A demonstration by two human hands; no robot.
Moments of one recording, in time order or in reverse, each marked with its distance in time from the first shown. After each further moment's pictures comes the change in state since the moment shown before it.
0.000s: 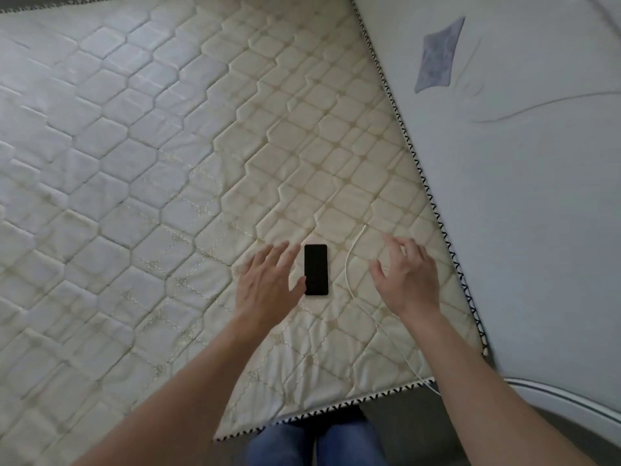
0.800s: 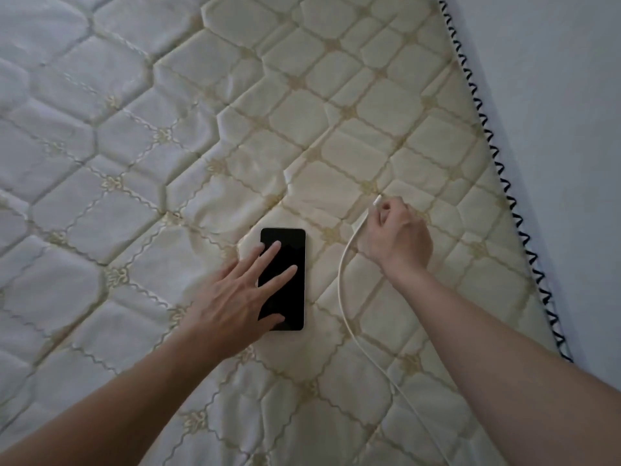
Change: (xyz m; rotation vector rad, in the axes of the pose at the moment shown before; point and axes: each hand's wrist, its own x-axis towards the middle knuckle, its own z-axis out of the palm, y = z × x) left_hand 0.127 -0.078 0.305 0.145 -0.243 0.328; right_hand 0.174 0.105 0.309 0.092 0.054 0.253
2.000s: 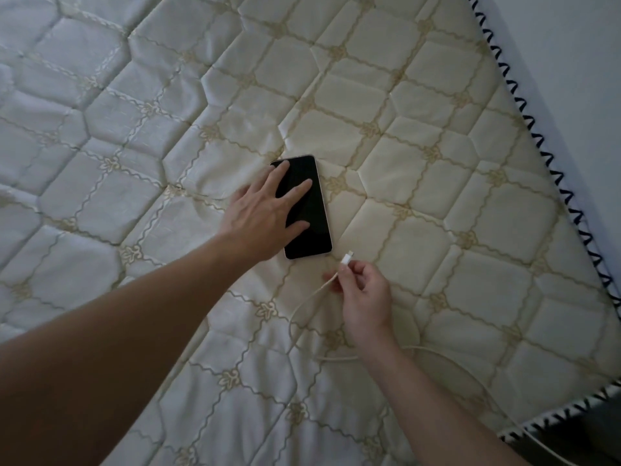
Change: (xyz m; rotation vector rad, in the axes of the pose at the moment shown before) left_hand 0.056 0.000 -0.023 0.015 -0.001 -0.080; right_hand -0.186 -0.001 0.038 0.981 -0.240 0.458
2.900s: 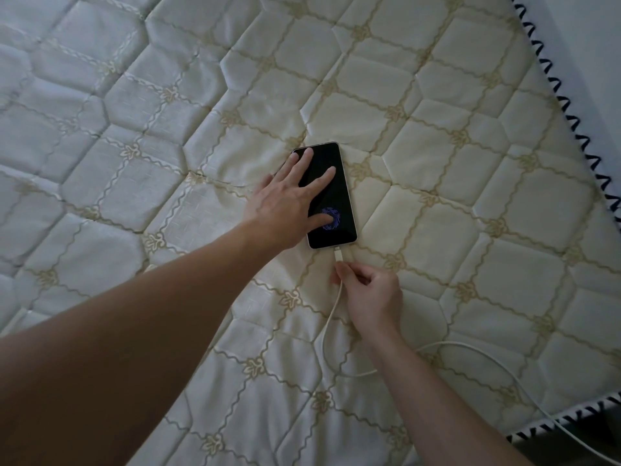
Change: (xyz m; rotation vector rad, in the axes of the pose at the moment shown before) left_hand 0.003 -0.008 0.008 -0.054 -0.076 0.021; right_hand -0.012 0.002 0.023 -0.262 0.036 0.064
